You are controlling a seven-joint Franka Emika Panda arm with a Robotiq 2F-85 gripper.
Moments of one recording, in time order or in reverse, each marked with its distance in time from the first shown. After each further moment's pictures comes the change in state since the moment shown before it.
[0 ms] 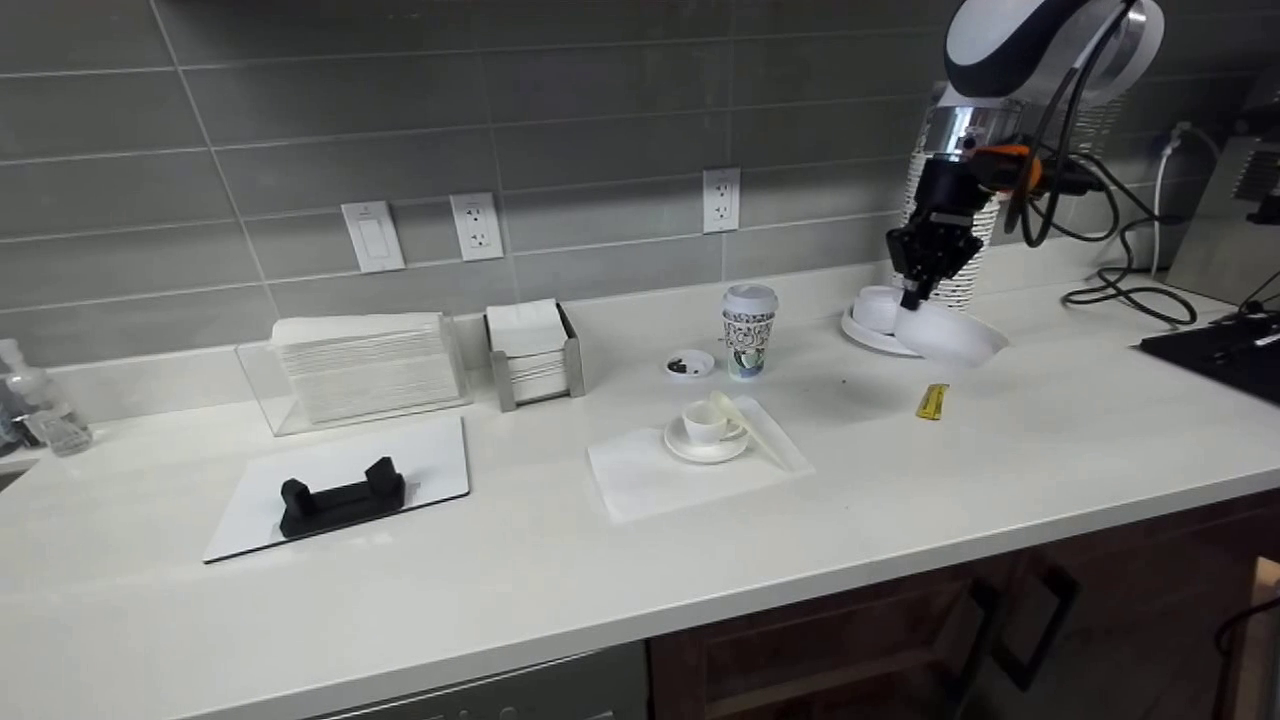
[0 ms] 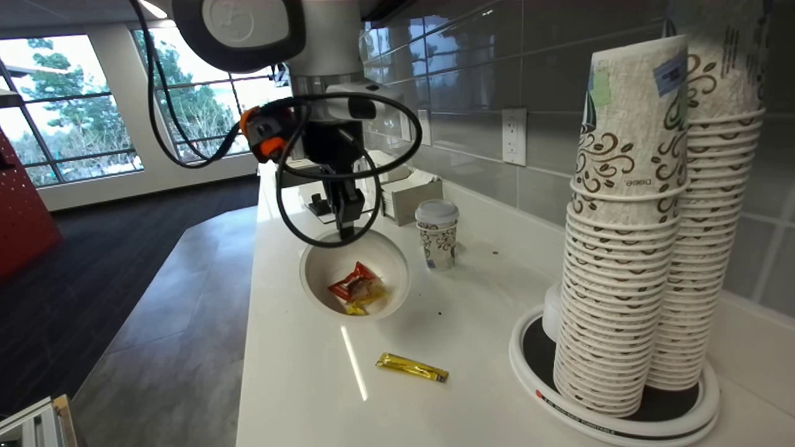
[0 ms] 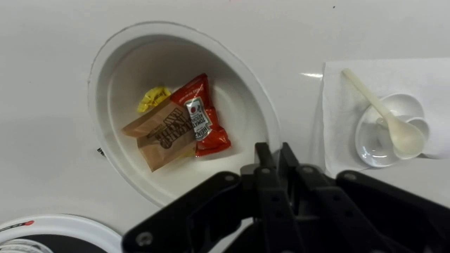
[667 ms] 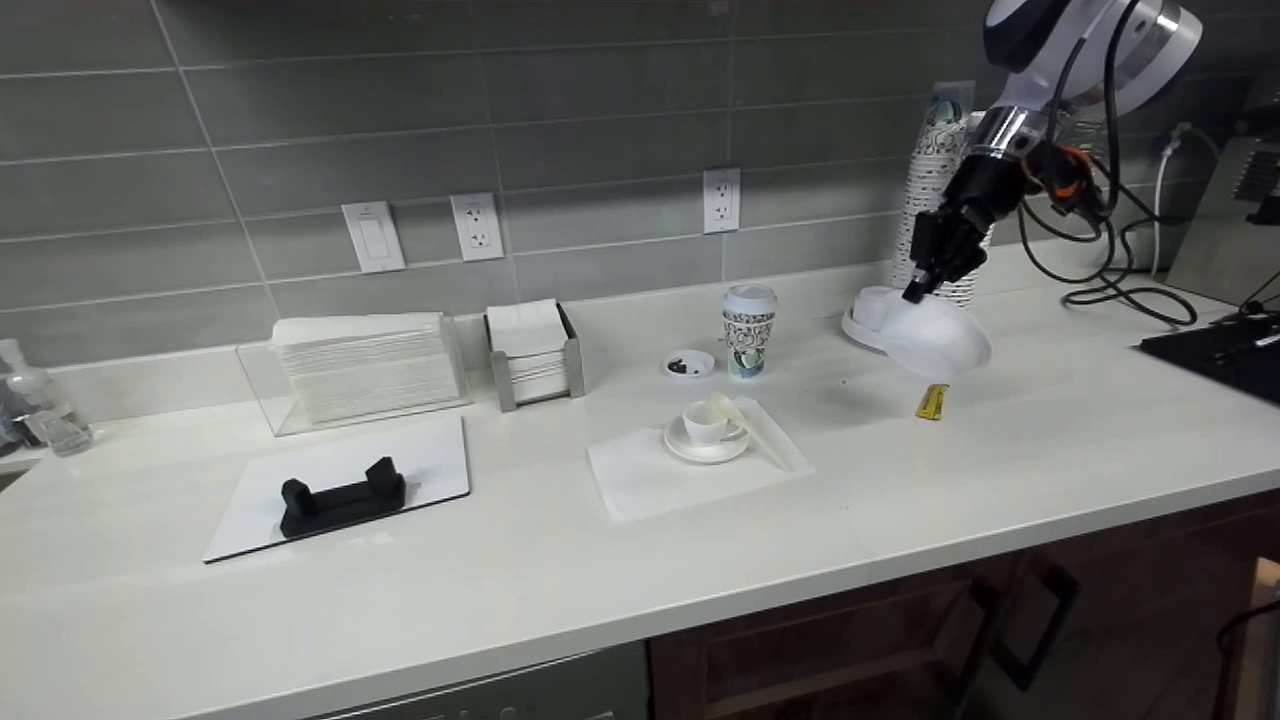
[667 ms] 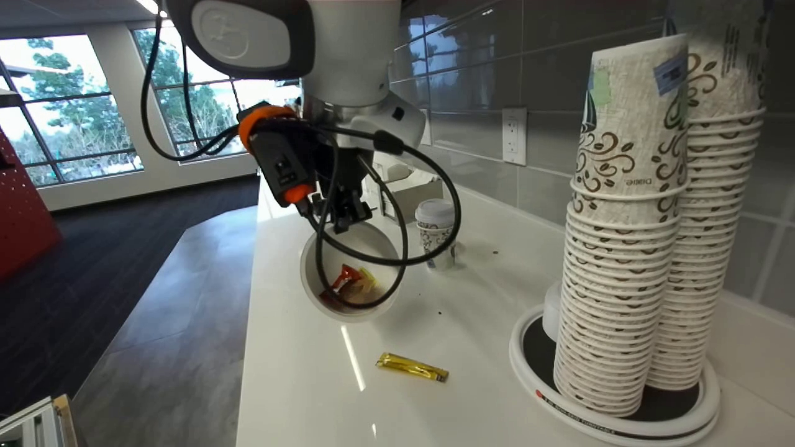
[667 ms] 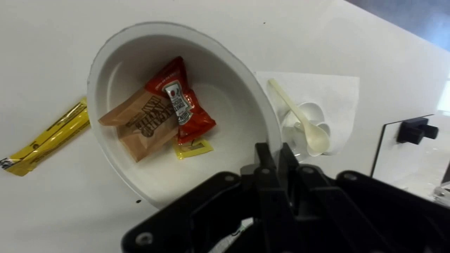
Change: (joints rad) arm -0.043 0.035 -0.110 0.024 0.391 -0.154 -0.465
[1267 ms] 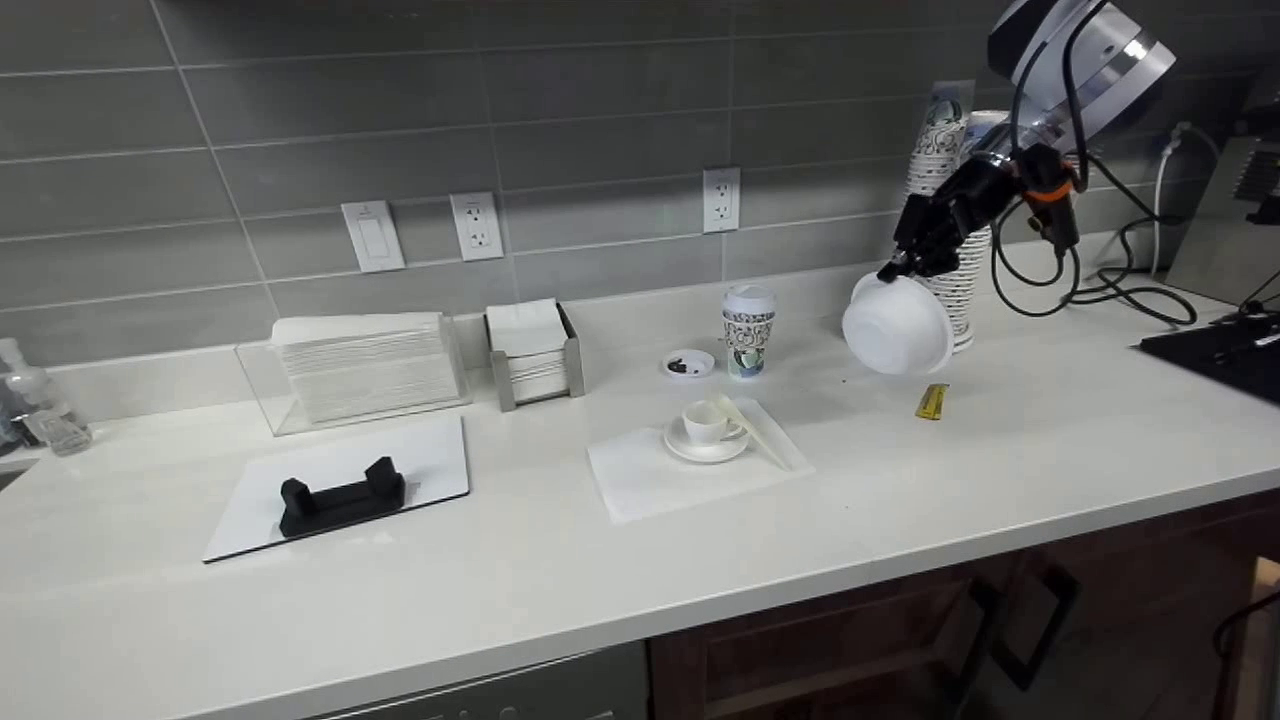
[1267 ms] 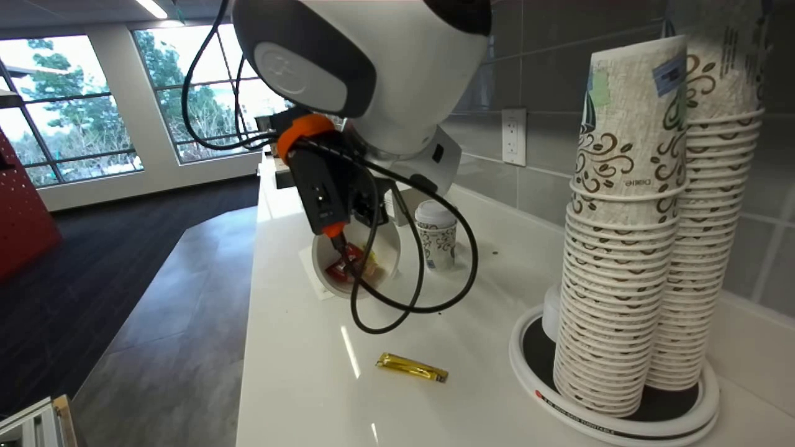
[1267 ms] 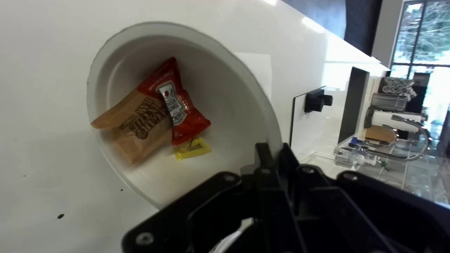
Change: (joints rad) arm -0.100 0.180 -0.019 0.147 0.330 -0.263 -0.175
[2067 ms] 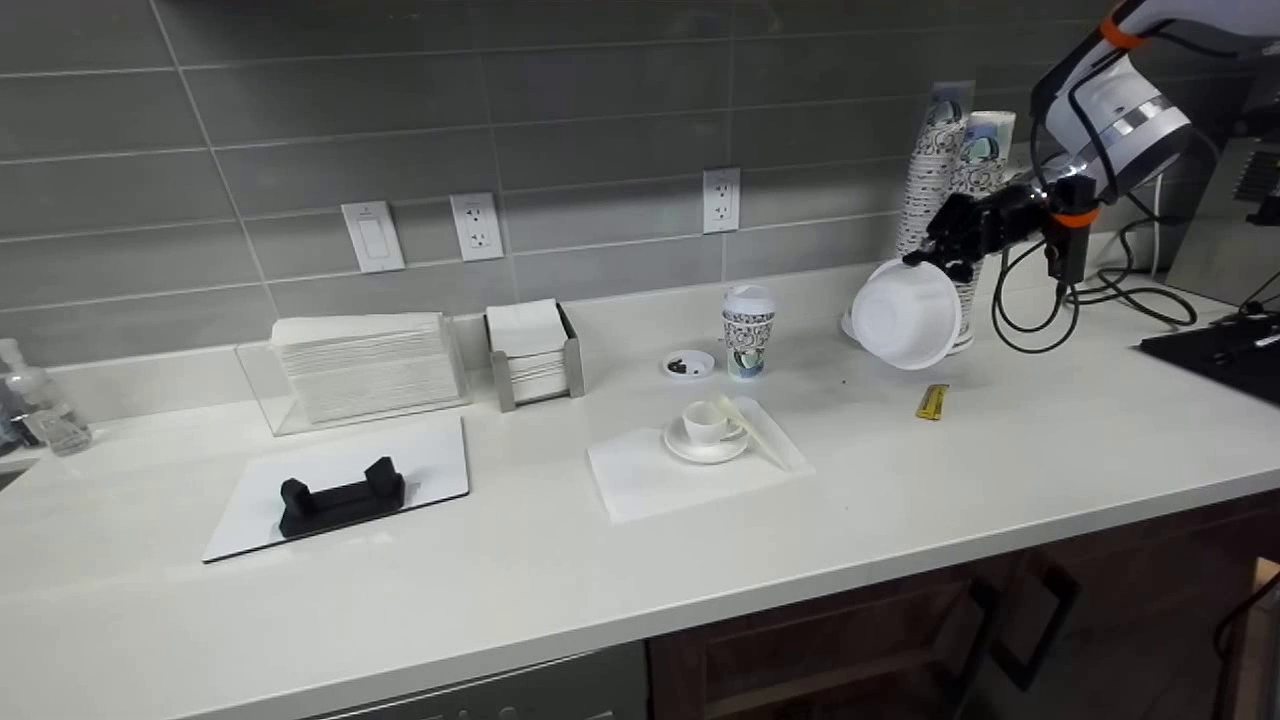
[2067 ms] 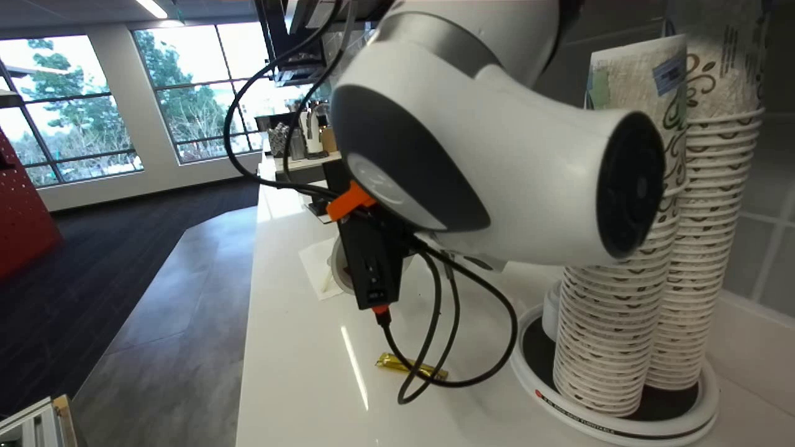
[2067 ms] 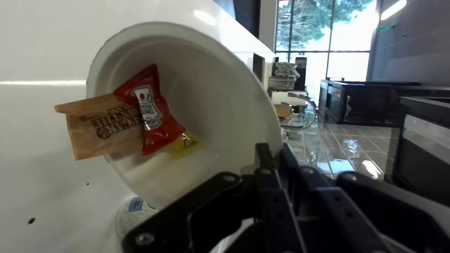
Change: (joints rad) arm -0.233 0.278 -0.001 0.193 0.231 -0.401 -0.169
